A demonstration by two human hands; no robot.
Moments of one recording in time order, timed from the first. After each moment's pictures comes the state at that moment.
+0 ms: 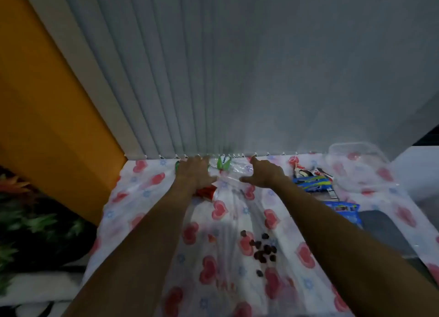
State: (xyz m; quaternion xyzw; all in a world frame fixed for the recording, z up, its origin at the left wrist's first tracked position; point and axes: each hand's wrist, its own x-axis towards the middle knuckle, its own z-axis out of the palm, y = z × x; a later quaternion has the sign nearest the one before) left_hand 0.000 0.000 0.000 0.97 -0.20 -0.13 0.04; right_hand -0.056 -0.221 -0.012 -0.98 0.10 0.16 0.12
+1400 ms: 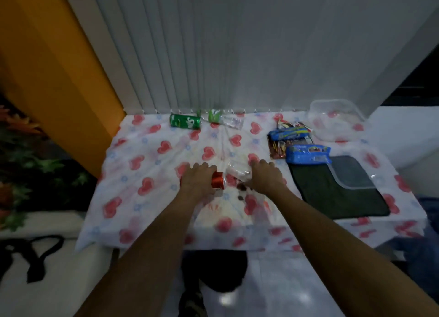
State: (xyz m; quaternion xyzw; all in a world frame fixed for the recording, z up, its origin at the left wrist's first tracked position) left_hand -0.234 0.014 -0.079 0.96 -0.26 -0.14 0.00; right_hand -0.293 -0.197 -0.062 -0.98 0.13 0.14 0.08
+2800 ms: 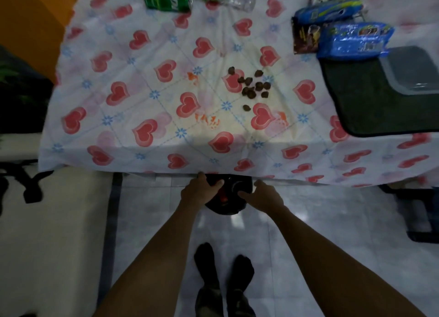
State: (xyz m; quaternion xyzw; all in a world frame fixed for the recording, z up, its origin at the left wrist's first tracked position) left_hand -0.406 0.039 -0.331 0.90 0.06 -0.39 0.19; right_hand -0.477 -0.152 -0.326 -0.84 0.29 0.32 0.32
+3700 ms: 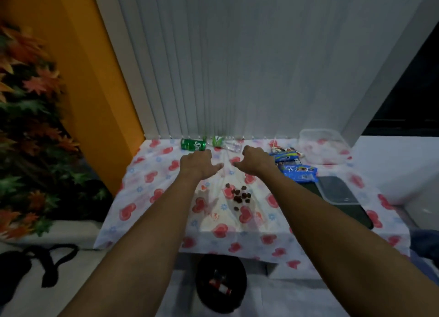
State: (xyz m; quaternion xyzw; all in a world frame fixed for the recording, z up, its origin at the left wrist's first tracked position) left_hand -0.273 0.005 0.069 0.99 -0.14 -0.05 0.05; right_hand -0.311 -0.180 0.076 -0.98 0.10 0.04 0.14
